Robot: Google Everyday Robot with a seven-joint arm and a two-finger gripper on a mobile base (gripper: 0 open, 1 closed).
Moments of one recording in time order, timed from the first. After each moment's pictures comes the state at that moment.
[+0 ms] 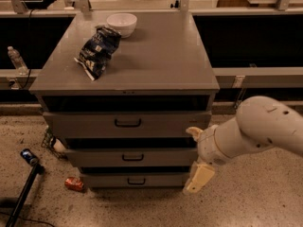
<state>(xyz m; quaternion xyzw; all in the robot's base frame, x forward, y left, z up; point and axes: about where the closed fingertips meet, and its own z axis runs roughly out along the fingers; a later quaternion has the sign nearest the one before) 0.439 -0.108 0.704 -0.64 0.72 0.13 0.24</state>
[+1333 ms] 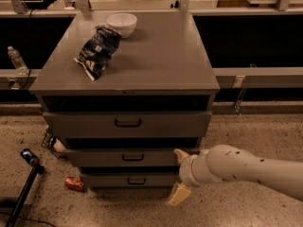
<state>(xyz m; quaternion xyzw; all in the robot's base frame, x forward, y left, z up) 0.460 -0.076 0.552 -0.62 0.73 0.11 0.28</state>
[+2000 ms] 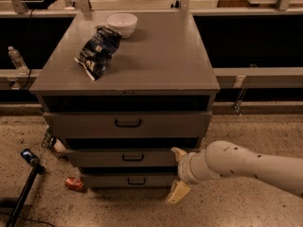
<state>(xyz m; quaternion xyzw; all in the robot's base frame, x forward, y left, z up) 0.468 -0.072 0.550 -0.63 0.71 0.12 0.28</state>
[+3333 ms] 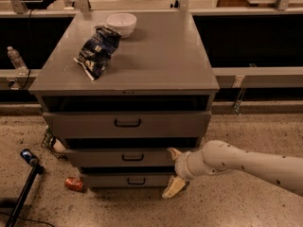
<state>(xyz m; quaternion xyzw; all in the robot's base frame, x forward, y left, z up) 0.511 -0.064 0.484 -0.63 0.70 0.16 0.31</state>
